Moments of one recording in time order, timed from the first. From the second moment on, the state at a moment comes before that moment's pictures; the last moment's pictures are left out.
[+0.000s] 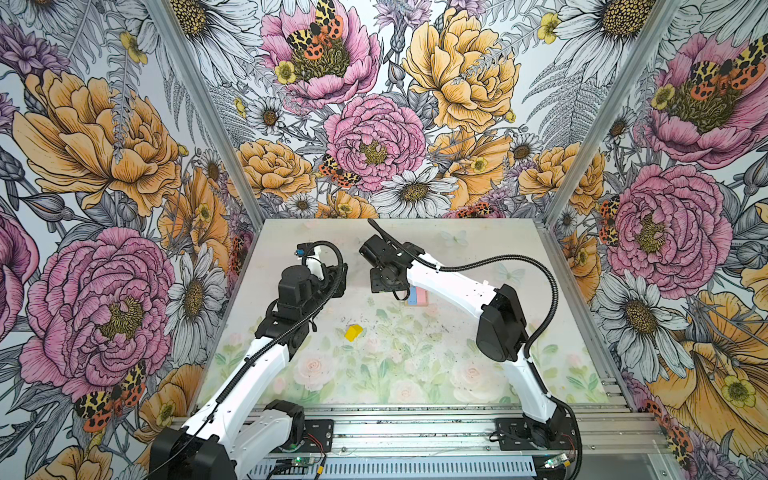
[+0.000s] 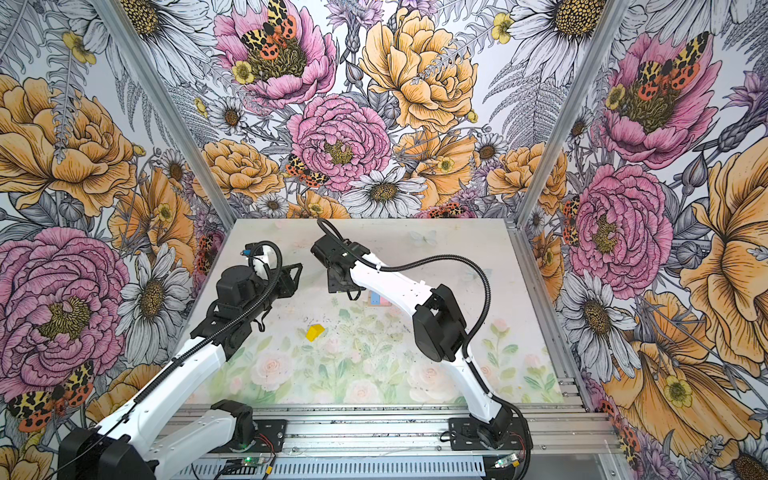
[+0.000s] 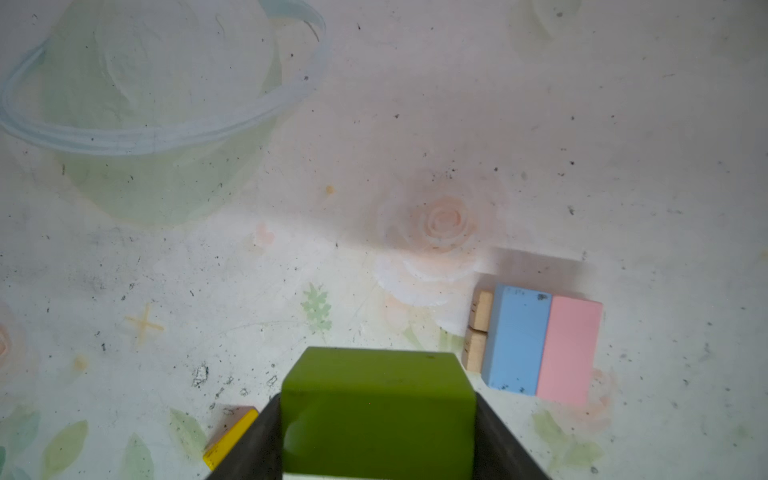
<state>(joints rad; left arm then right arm) -0.26 1.00 0.69 0.02 0.10 -0.44 0.83 2.24 2.12 -1.07 0.21 0.67</state>
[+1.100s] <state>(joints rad) -0.25 1.06 0.69 0.03 0.12 -0.45 0.71 2.04 1.66 -0.82 0.19 0.72</state>
